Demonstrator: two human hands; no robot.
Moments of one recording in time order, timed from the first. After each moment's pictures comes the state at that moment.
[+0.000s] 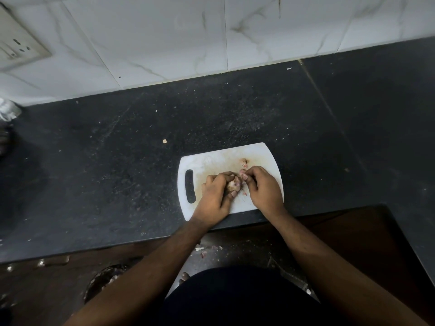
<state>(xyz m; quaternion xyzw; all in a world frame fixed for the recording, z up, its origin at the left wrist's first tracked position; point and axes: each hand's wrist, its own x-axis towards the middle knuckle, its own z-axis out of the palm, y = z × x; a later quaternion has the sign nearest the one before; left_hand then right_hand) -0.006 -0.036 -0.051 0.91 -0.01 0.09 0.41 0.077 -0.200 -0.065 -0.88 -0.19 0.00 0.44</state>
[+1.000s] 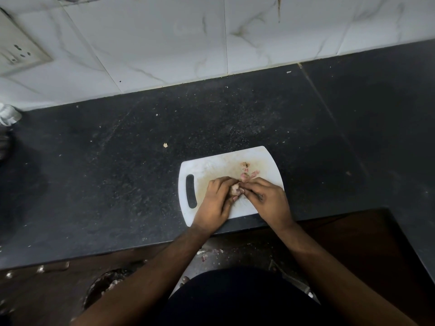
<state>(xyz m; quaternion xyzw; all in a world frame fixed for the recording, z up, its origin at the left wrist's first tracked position) -0.006 -0.033 -0.059 0.92 -0.06 0.12 0.38 0.061 -0.215 -0.056 -0.84 -0.29 -0.04 0.46</state>
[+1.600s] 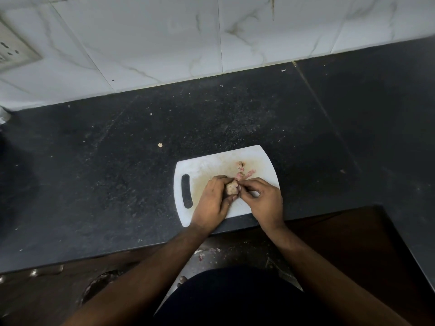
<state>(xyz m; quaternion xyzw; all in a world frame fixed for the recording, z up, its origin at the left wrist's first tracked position) -0.002 -0.037 -0.056 0.91 -0.04 0.11 0.40 0.050 -0.204 -0.057 -0.86 -0.14 -0.04 0.50</state>
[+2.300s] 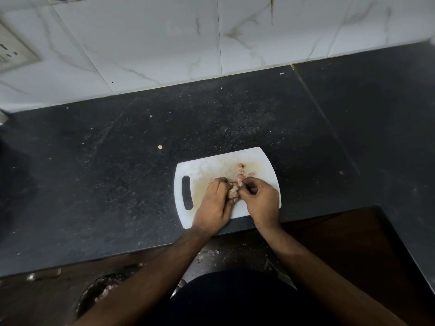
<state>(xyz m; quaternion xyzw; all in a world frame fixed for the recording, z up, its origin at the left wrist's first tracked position) -0.003 -0.040 -0.056 0.91 -0.05 0.11 0.39 0.051 -0.187 -0.050 -0.85 -0.01 0.01 0.52</state>
